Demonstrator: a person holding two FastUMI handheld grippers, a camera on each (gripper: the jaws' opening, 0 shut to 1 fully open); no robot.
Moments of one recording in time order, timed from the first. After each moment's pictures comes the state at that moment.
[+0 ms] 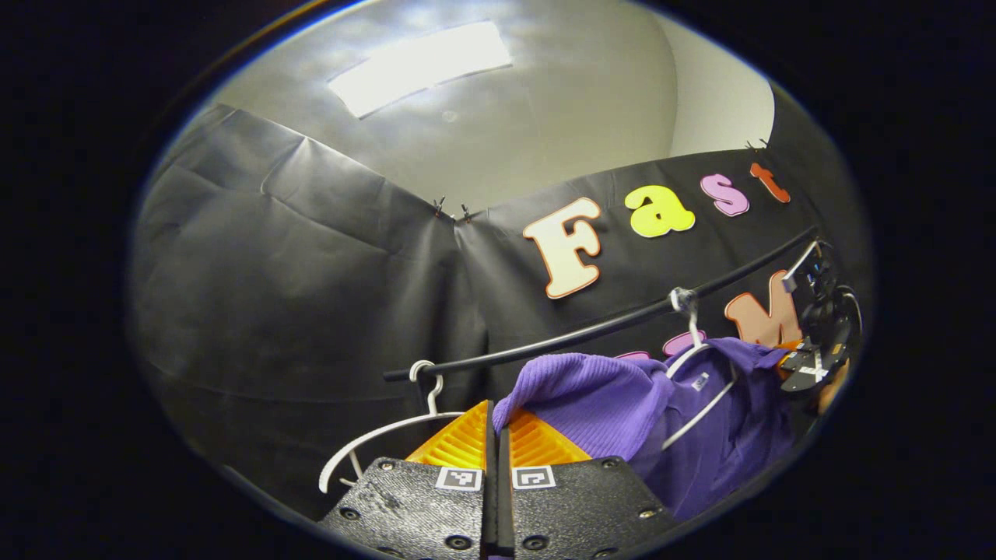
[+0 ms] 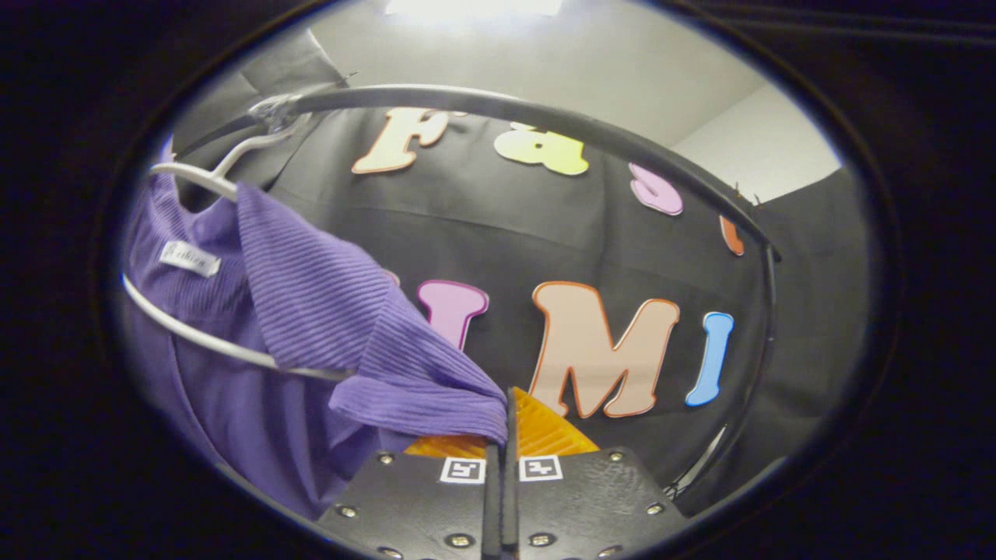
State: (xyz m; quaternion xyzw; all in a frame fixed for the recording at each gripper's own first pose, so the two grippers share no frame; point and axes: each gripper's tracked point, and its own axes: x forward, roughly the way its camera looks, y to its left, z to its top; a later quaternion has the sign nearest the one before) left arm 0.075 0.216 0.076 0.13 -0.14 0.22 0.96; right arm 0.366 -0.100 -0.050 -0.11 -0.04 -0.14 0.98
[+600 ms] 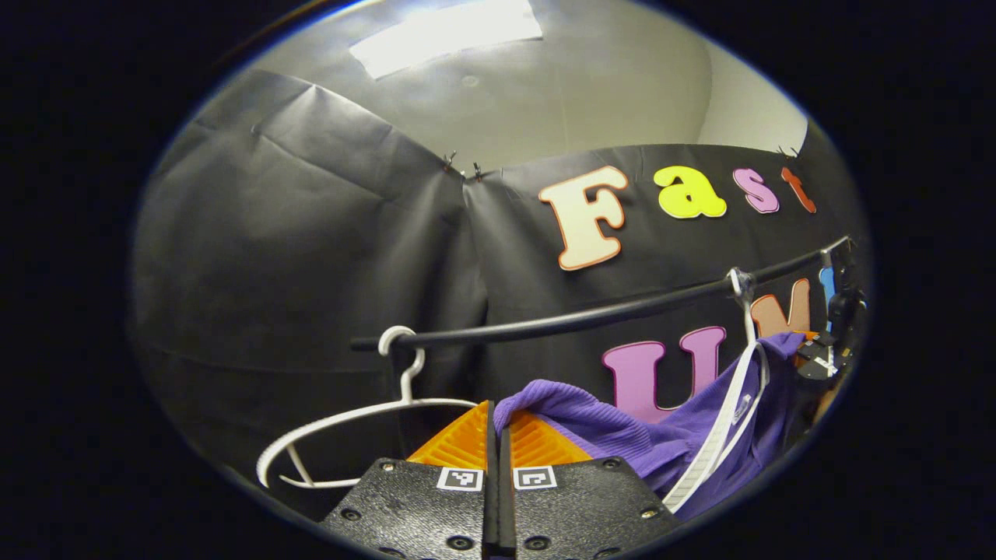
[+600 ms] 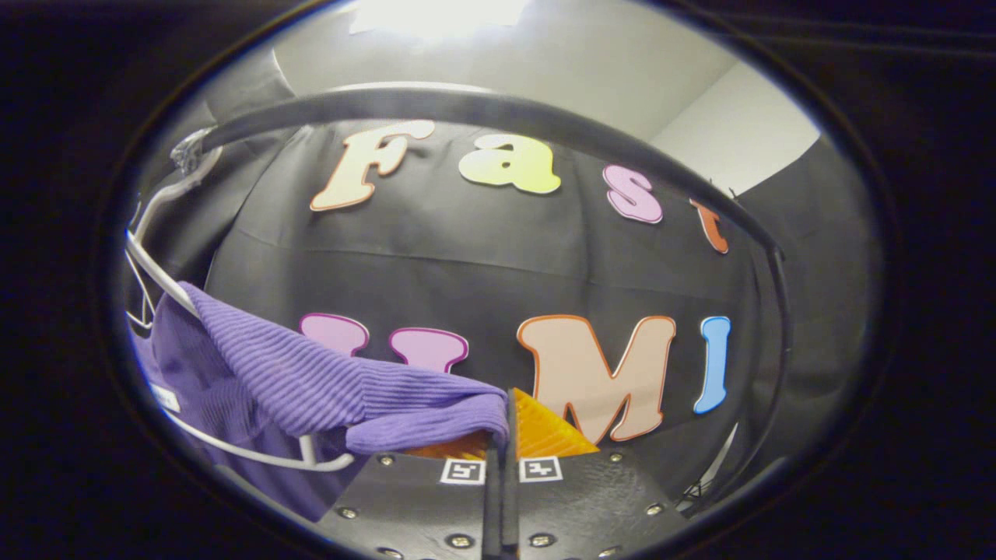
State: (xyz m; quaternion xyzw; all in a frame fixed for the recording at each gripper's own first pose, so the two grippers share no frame) left arm 0.152 0.250 0.030 0.05 -0.07 0.20 0.98; right arm 0.422 -0.111 -0.025 -0.07 -0.07 -0.17 0.98
